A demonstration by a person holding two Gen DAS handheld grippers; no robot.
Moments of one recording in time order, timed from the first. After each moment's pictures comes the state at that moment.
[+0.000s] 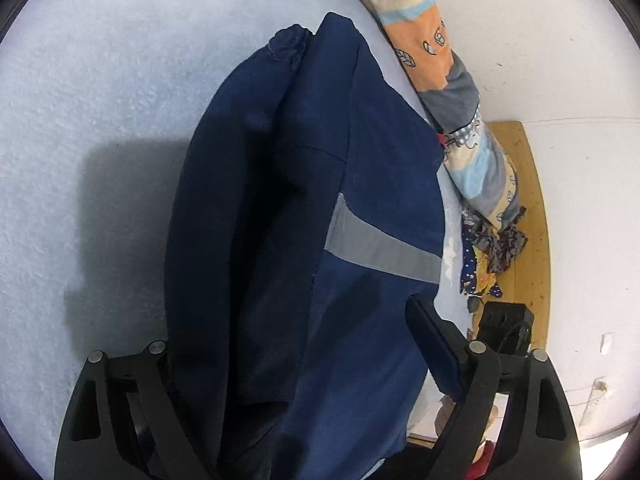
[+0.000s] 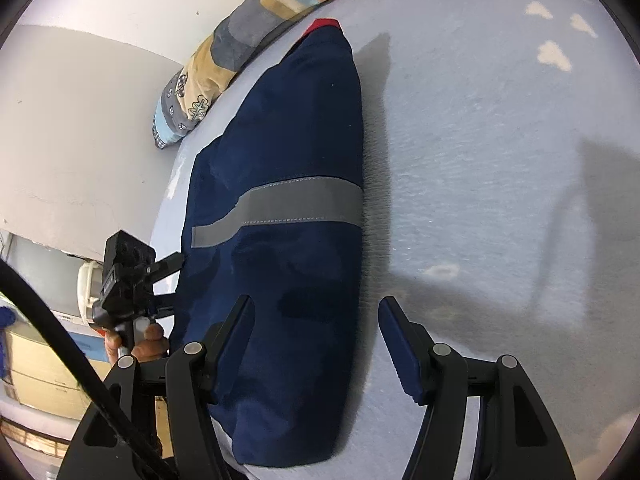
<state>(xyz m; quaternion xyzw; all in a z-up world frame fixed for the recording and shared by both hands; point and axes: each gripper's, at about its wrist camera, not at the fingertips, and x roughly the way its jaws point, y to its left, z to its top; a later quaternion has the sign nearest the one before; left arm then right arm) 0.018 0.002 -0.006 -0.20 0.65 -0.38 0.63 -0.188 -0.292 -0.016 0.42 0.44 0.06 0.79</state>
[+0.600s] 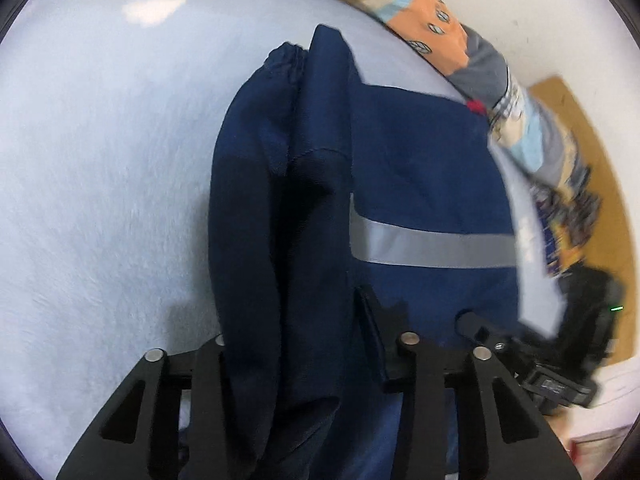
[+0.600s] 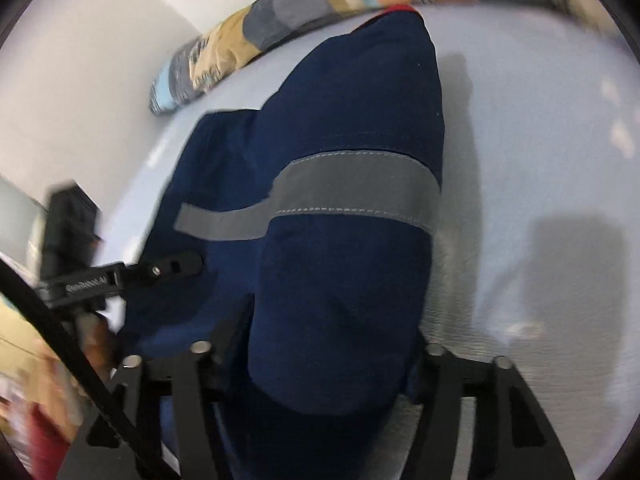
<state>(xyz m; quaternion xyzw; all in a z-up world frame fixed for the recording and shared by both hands) -0.009 -0.021 0.020 -0.02 0.59 -0.32 0.74 -0.148 -0.220 0.000 0.26 0.45 0.02 0.85</state>
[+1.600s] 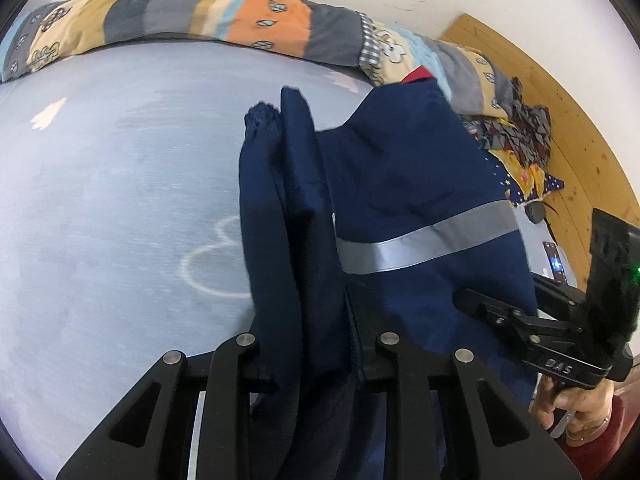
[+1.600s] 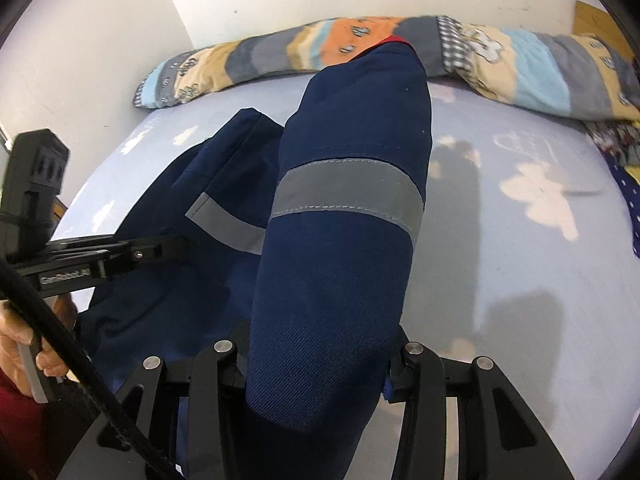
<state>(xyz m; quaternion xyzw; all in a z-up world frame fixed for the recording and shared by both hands) -0.171 -0.130 0.084 0.05 0.51 -0.43 0.75 -0.317 -0.286 0.060 0.16 0.43 -0.07 0.89</state>
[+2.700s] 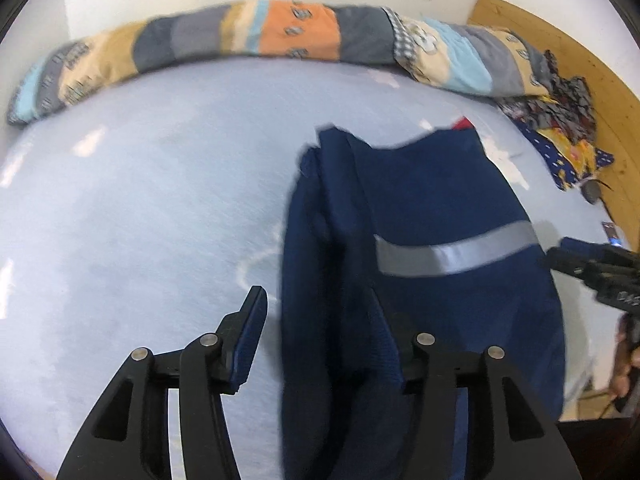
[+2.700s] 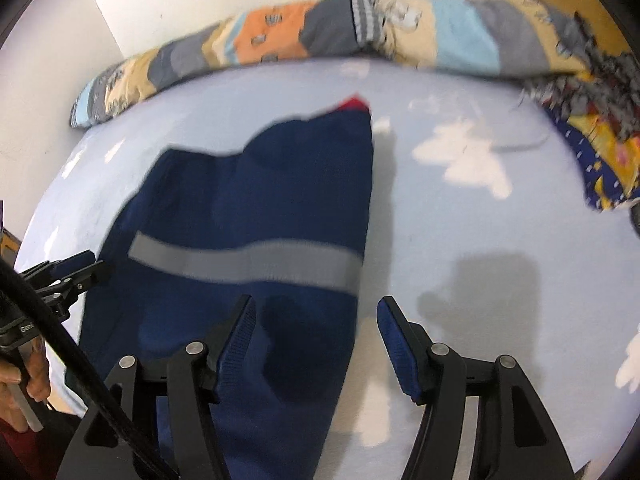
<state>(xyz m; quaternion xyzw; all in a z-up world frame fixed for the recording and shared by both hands) -0.171 -0.120 0.077 0.14 0.46 -0.34 0.81 -0.346 -0.333 0.060 0.18 0.44 -0.17 0.86</state>
